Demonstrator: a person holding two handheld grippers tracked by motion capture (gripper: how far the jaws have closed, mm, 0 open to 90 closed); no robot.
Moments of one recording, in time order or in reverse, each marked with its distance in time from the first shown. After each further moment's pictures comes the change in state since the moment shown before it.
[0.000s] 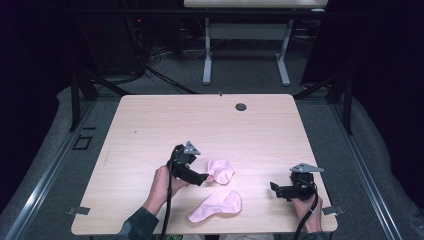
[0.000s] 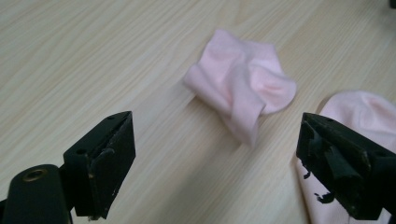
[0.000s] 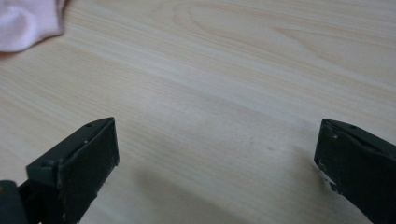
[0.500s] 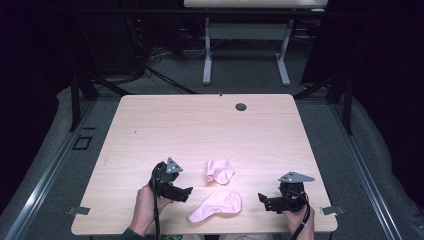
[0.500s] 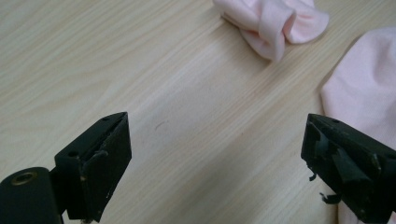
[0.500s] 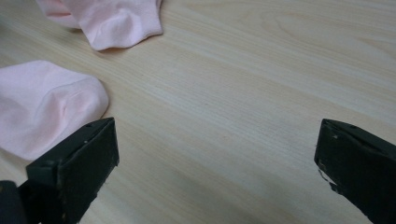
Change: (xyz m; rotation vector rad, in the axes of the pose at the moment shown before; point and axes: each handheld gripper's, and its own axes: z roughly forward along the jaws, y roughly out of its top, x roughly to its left) left arm -0.009 -0.058 -0.020 0.015 0.111 -0.071; right arm 0.061 0.002 -0.026 0.012 0.056 -0.044
